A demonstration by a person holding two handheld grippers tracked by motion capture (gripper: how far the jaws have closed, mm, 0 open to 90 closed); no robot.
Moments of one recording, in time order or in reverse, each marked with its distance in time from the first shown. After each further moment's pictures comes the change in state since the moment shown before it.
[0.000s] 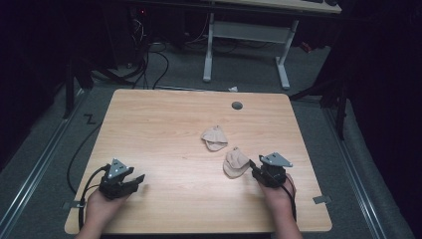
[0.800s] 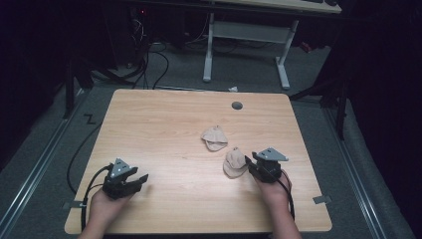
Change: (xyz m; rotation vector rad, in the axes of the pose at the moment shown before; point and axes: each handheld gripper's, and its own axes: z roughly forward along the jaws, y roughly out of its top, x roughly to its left) left arm -0.007 0.004 0.005 -0.003 -0.036 -0.013; right arm 0.004 0.013 0.011 -0.004 0.066 -0.012
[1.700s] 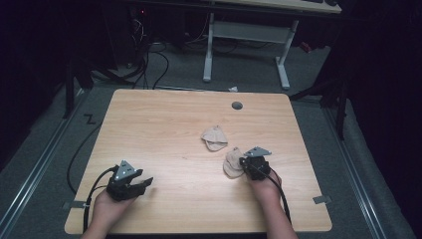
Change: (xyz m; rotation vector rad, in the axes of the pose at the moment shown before) left arm -0.012 0.000 0.002 0.002 -0.050 0.050; right arm 0.012 -0.003 0.038 0.169 0.045 -0.057
